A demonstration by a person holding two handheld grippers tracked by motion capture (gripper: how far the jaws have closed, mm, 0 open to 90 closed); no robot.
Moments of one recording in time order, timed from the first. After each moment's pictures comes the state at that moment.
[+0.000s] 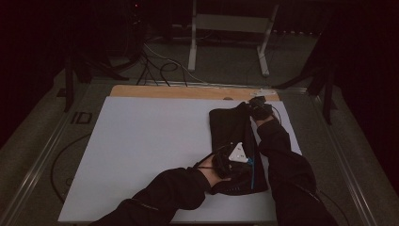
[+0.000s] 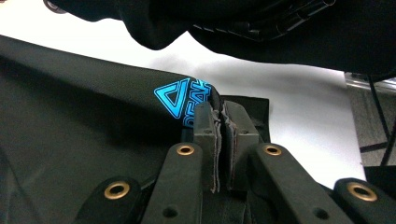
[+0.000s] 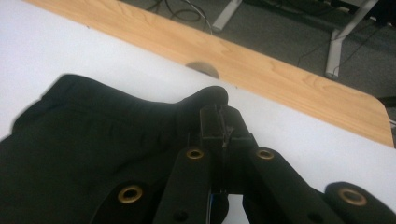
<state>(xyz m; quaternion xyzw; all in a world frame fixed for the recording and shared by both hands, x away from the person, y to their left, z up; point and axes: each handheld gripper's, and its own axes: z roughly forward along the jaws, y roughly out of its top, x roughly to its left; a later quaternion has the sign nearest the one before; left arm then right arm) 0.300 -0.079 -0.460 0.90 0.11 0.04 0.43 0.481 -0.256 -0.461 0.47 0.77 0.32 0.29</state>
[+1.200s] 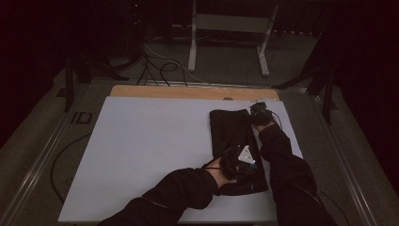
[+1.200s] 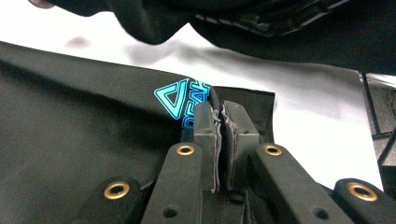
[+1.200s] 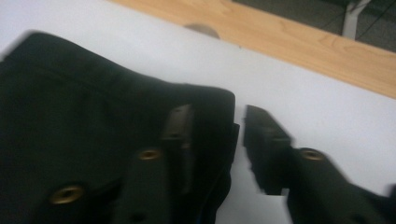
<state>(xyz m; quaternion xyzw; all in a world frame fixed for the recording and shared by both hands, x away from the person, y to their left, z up) 0.305 -0.104 -0.479 0.91 0.11 0.01 0.40 0.481 -0.270 -0.491 0.49 0.77 0.32 0.25</state>
